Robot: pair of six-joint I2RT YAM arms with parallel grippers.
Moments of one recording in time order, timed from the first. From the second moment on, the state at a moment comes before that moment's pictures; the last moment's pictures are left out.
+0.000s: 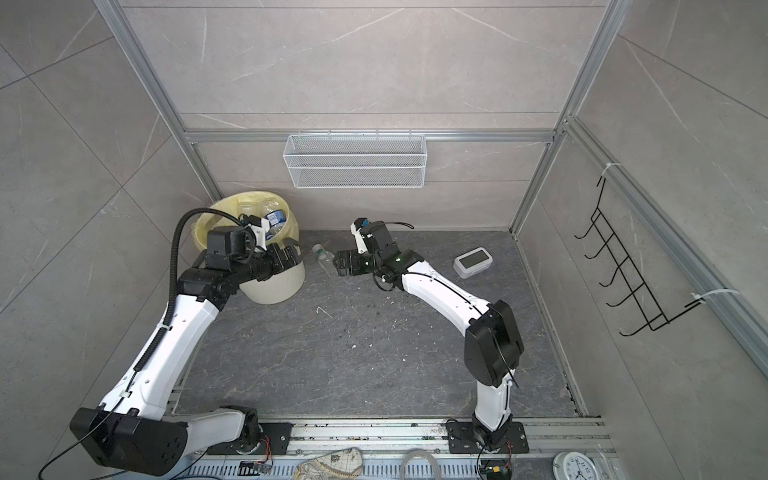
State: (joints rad) left arm -0.19 1.23 1.27 -0.61 0.38 -0.55; right arm 0.67 1.91 1.68 -0.40 -0.14 0.37
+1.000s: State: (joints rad) left arm -0.19 1.20 0.93 -0.27 0.46 -0.70; right arm 0.69 2.75 2.63 -0.67 -0.04 0.32
